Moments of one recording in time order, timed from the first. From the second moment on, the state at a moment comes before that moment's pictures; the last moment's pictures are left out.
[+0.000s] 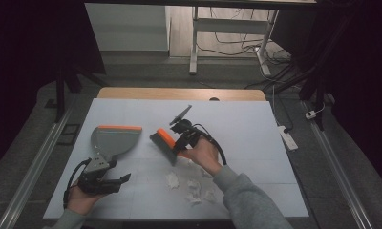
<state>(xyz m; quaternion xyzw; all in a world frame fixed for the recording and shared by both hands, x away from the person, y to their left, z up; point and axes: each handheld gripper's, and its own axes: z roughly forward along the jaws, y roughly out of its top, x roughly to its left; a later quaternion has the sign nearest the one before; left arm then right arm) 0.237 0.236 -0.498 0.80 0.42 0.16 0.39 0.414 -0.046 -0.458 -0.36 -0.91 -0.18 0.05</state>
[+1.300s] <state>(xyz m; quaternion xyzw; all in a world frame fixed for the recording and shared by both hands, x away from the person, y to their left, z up) 0.238 0.233 -0.500 0.81 0.42 0.16 0.38 0.448 -0.092 -0.451 -0.42 -0.88 -0.22 0.05</state>
